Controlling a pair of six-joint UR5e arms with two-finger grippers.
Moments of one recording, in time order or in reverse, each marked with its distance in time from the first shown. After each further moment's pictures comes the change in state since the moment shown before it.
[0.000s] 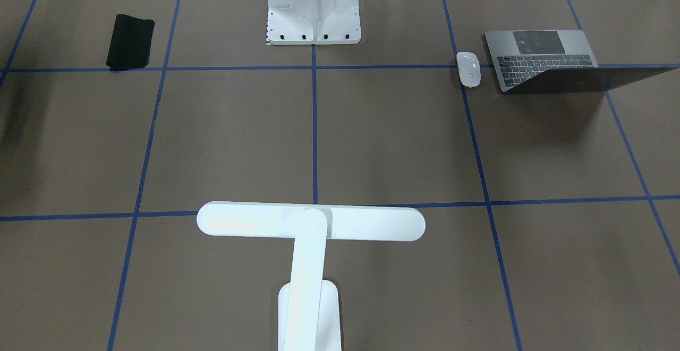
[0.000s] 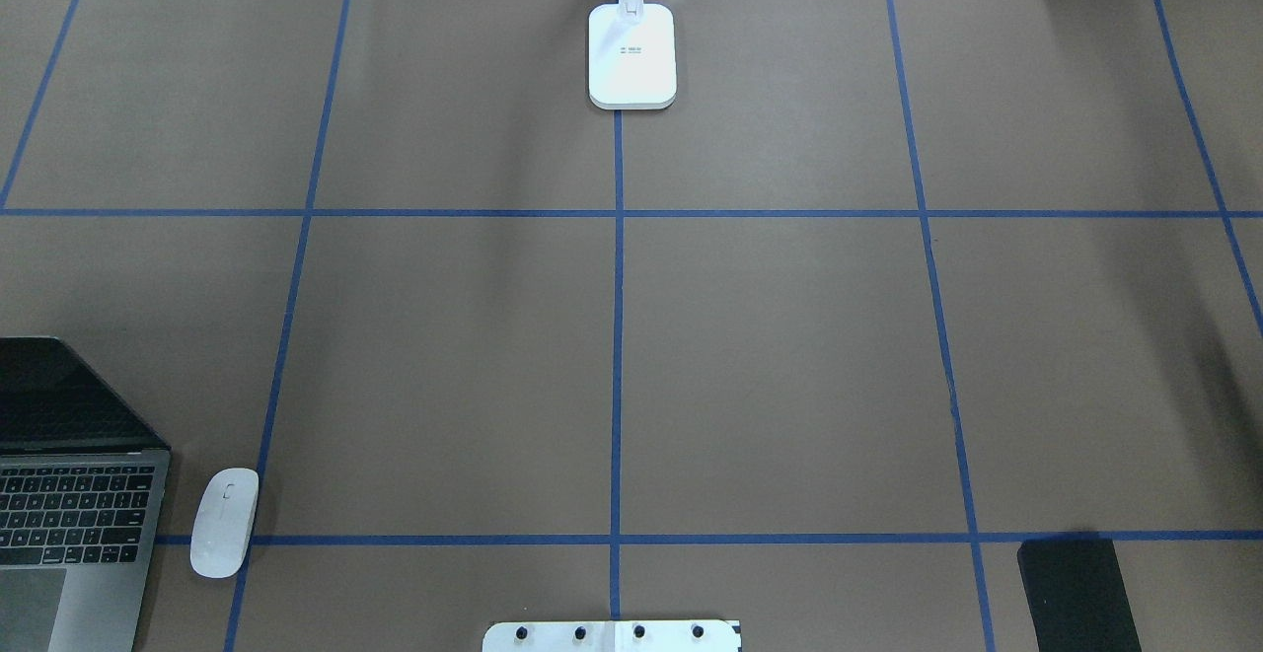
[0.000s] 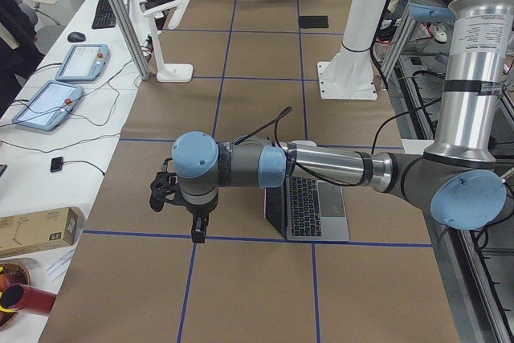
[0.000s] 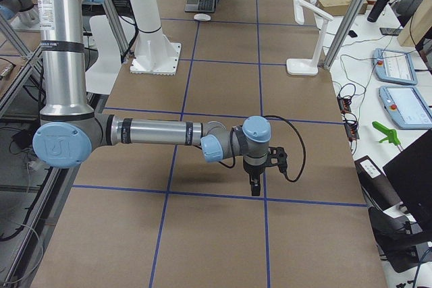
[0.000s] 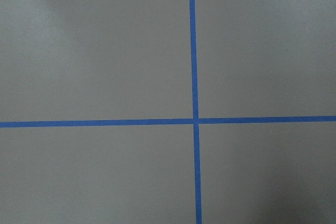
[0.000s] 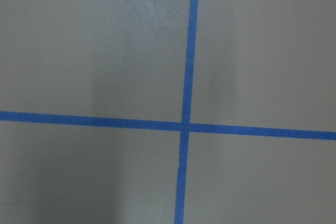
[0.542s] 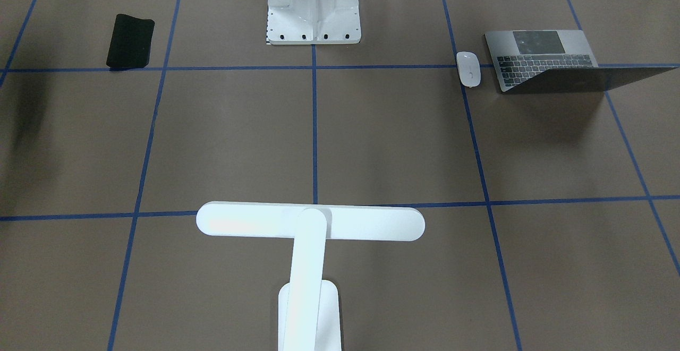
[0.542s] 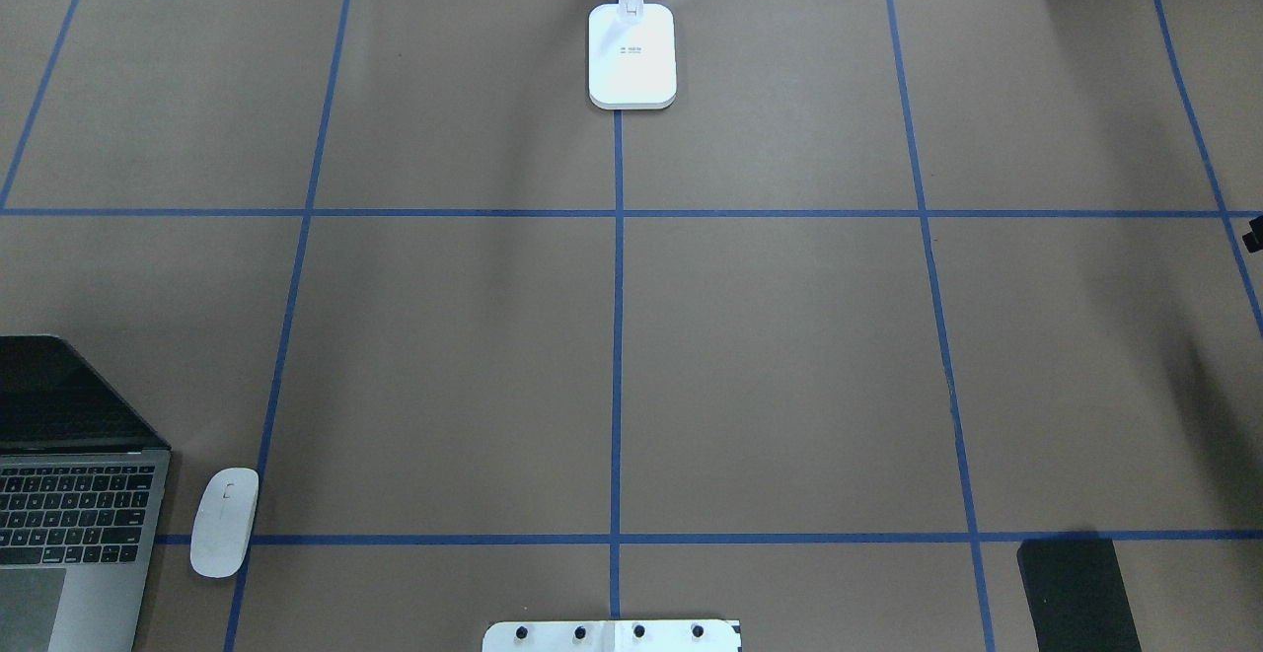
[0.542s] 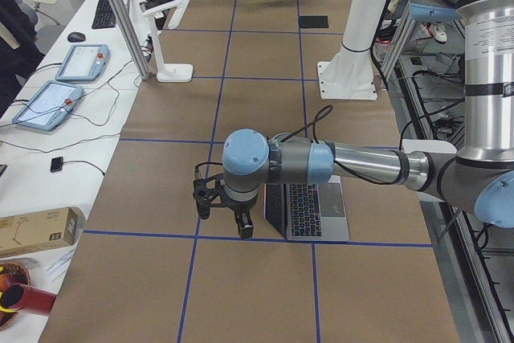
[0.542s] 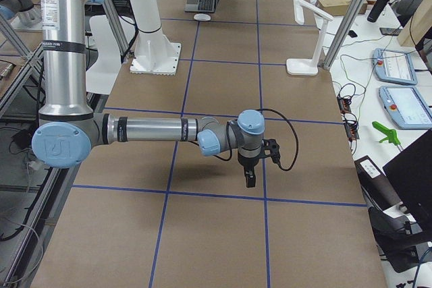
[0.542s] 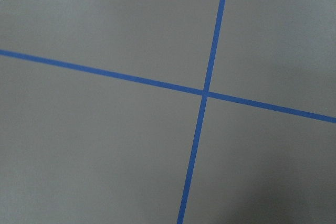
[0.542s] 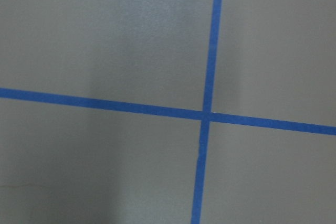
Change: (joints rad) left arm 0.002 0.228 -0.237 0.012 -0.008 -0.318; right arm -0.084 -0.064 0.092 0.003 -0.005 -0.010
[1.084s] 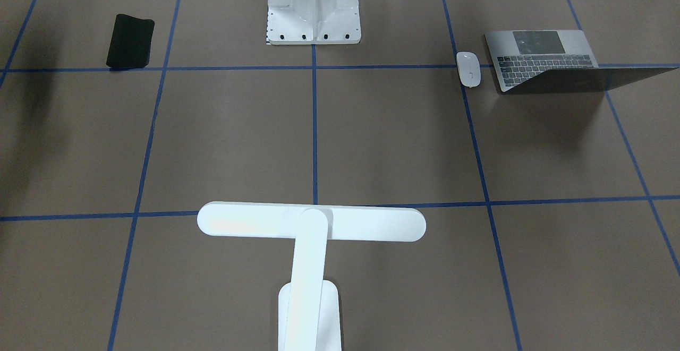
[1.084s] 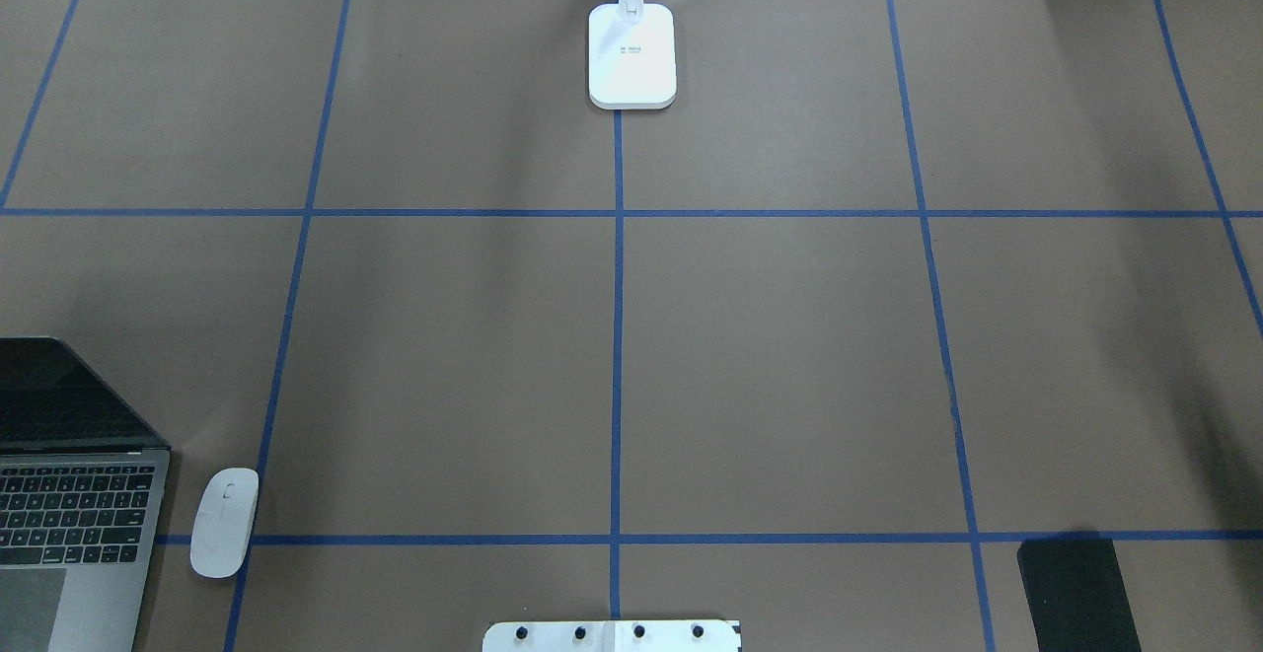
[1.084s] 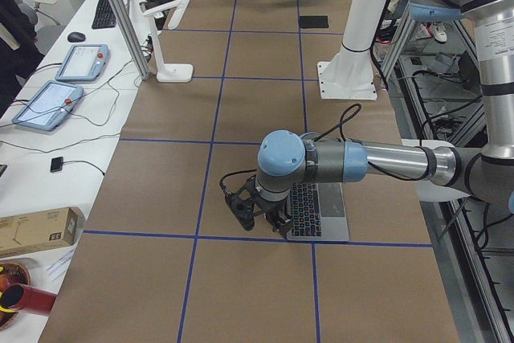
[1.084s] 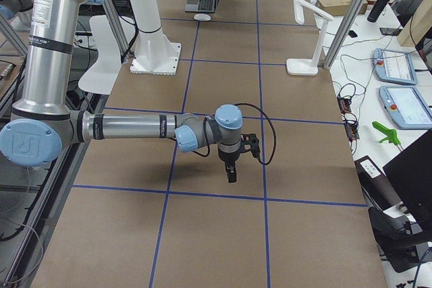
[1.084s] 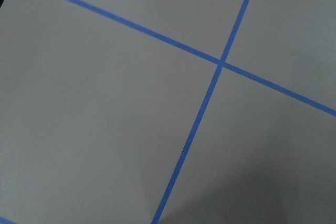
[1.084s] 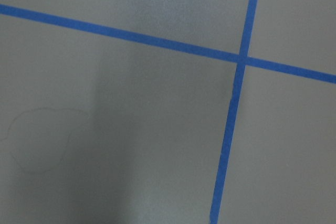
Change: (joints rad) left arm -0.002 0.129 -0.094 -0.003 -0.006 -0.364; right arm -0.020 -0.145 0.142 0.015 0.007 -0.007
